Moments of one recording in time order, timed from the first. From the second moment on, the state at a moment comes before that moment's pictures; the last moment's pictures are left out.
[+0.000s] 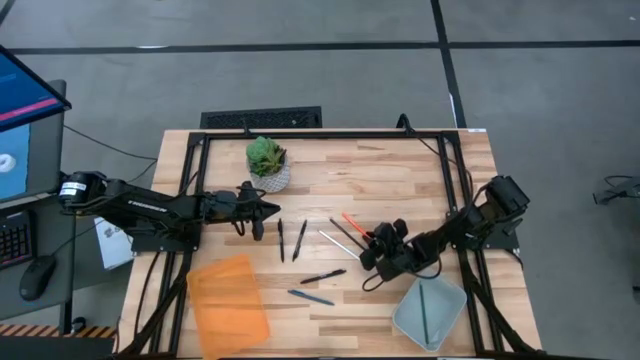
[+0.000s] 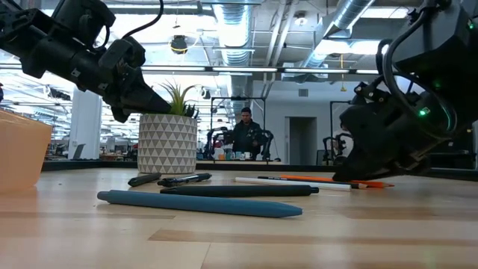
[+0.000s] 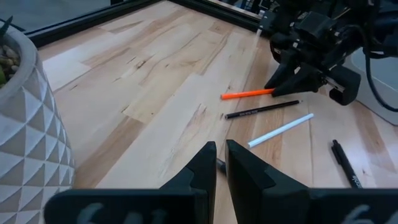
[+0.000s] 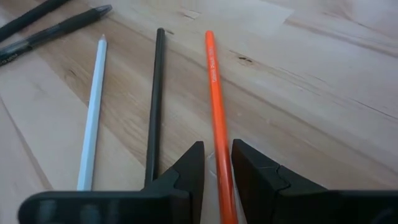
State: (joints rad) left arm 0.03 1.05 0.23 0.46 -0.21 -0.34; right arm 0.47 1.80 0.54 0.13 0.80 1.12
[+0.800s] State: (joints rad) left arm 0.03 1.05 0.23 0.46 -0.20 -0.35; right arm 0.50 1.84 0.54 0.15 0.86 1.15
